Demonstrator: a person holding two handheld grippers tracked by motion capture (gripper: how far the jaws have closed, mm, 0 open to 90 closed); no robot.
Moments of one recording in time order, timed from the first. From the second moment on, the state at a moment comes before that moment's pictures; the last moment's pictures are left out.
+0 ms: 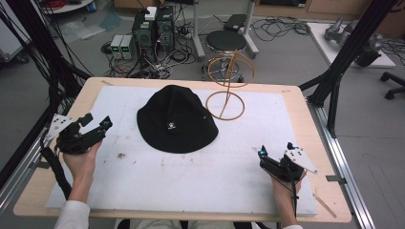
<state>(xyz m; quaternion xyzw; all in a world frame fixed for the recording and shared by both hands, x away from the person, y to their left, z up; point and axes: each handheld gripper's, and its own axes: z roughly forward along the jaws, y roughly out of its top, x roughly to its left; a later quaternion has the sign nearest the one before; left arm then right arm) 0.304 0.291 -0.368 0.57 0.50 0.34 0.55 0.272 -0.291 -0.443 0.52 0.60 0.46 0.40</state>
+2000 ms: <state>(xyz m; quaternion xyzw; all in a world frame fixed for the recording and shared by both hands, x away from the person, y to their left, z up) 0.419 0.130 -0.364 0.73 0.45 0.22 0.47 0.275 -0.290 -0.444 0.52 0.60 0.47 0.39</state>
